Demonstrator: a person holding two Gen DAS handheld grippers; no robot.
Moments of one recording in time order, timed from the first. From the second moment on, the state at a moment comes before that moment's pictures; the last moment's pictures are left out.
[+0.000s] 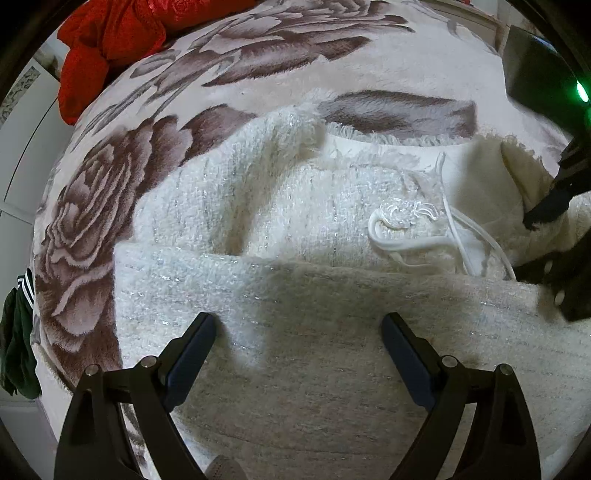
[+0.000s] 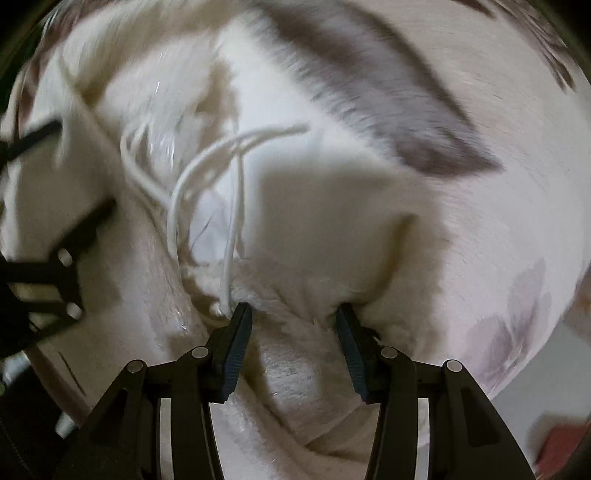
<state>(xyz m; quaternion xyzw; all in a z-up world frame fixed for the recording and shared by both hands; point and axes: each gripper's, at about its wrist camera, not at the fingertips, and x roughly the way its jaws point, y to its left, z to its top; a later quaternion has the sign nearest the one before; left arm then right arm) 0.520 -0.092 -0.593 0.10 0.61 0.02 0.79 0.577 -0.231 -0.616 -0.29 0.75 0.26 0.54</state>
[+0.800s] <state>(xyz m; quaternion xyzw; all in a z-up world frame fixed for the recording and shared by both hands) 0.523 -0.084 -0.580 0.07 0.61 0.03 0.79 0.606 -0.263 -0.527 -0.18 0.67 0.15 0.71</state>
